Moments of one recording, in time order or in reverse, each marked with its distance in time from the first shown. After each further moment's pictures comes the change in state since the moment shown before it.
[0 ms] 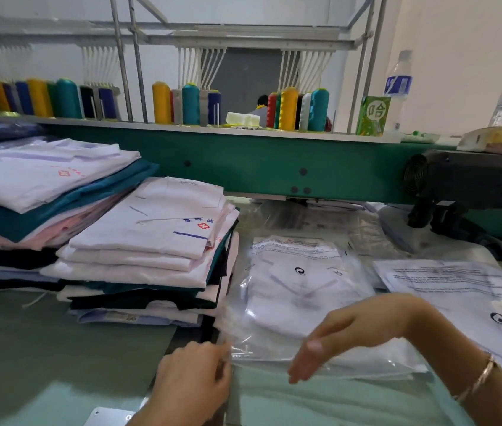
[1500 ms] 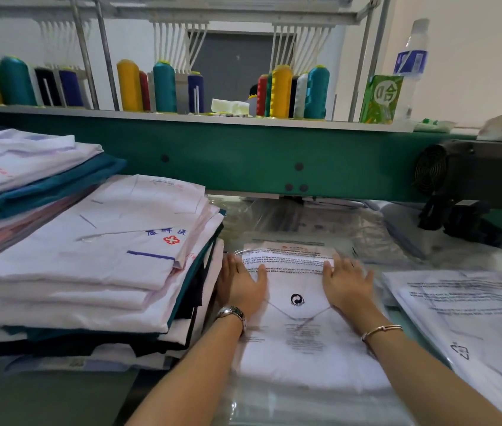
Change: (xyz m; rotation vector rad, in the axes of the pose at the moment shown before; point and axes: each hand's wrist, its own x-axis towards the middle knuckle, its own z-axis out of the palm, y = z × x) left_hand 0.279 0.041 0.100 -0.281 0.204 -0.164; right_hand 0.082 0.209 -0.120 -0.418 1.356 0.915
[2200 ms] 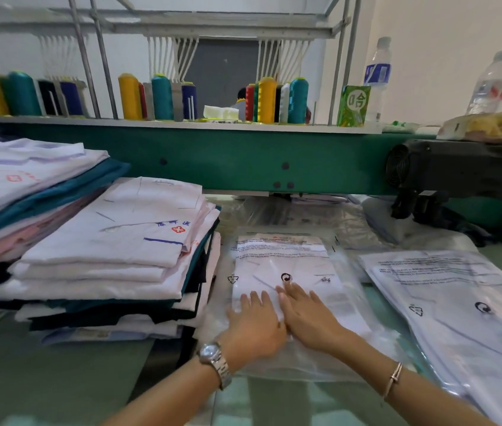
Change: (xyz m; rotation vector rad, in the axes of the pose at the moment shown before) left_hand -0.140 0.027 -0.063 0.404 -0.536 0.267; right_hand -0.147 -0.041 -0.048 0.175 -0.417 -0.372
